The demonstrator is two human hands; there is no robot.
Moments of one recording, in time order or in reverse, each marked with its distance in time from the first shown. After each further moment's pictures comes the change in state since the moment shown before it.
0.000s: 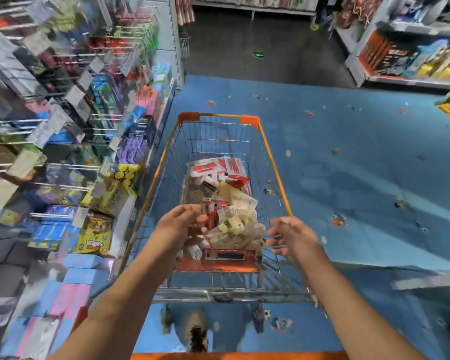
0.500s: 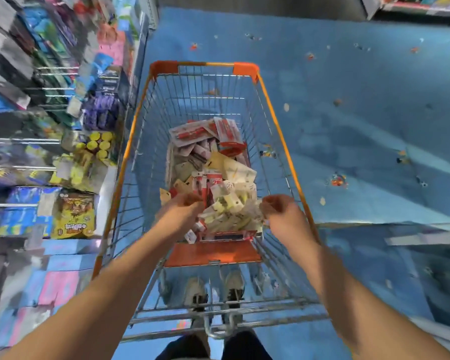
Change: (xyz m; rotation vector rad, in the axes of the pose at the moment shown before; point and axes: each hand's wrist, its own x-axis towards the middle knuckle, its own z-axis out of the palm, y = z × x) left_hand 0.138 -0.049 0.012 0.605 -0.048 -0.056; right_hand 0.106 0.045 0.023 -0.380 0.136 -0.009
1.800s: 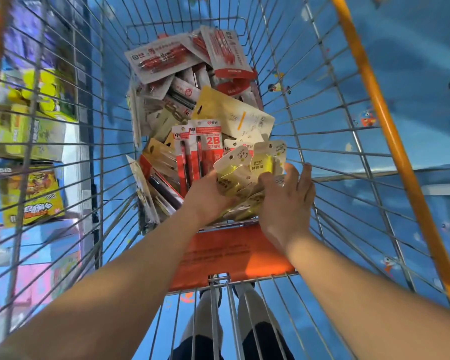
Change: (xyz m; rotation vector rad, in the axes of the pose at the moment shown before) left_hand 0.178 -0.105 0.119 0.402 -0.269 0.066; right_hand 0.116 0.135 0.098 -0.980 0.040 -0.113
